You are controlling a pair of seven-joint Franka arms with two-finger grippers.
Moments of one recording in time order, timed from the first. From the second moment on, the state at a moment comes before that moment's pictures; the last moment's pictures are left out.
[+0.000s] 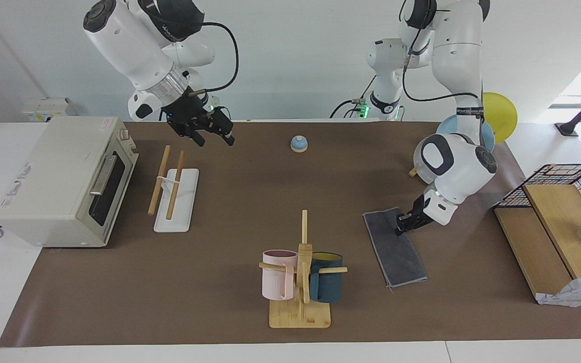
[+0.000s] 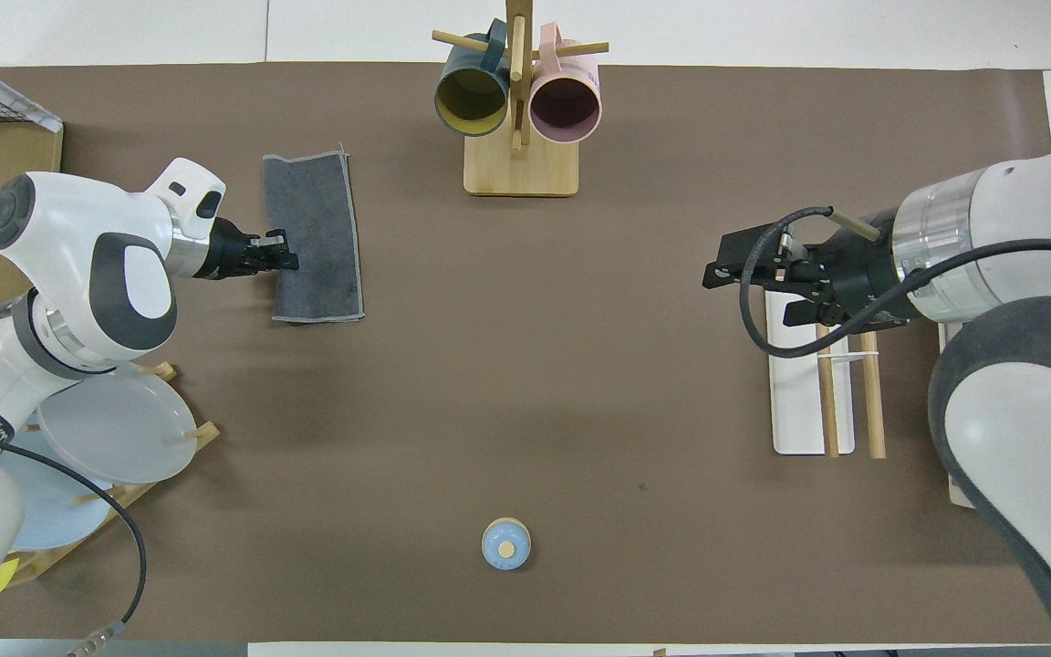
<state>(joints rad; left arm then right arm) -0.03 0.38 -0.11 -1.91 -0.46 2.35 0.03 0.10 -0.05 0.09 -1.78 0.42 1.81 0.44</state>
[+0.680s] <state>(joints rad) -0.05 0.28 -0.19 -1.69 -0.46 2.17 -0.74 0.10 -0.06 0.09 -1.78 0.42 1.79 0.44</state>
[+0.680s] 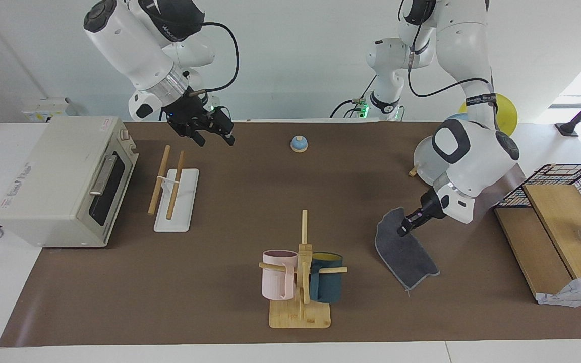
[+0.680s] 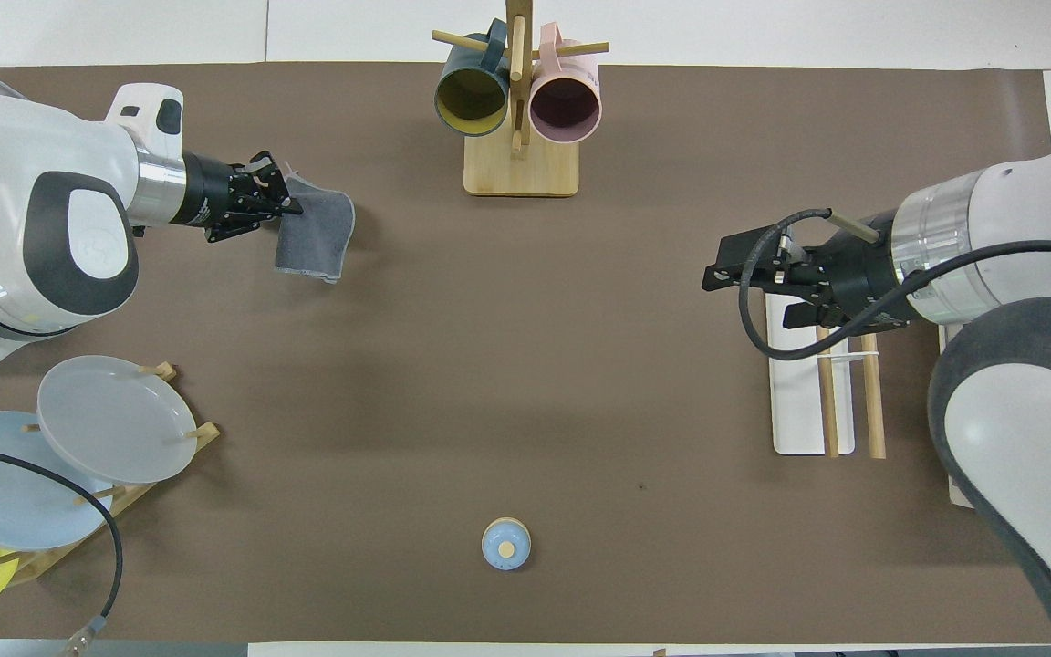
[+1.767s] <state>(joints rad) -0.06 0.14 -0.41 -1.66 -0.46 2.22 -2.14 0.30 0.02 0.10 -1.88 0.82 2.30 1.01</state>
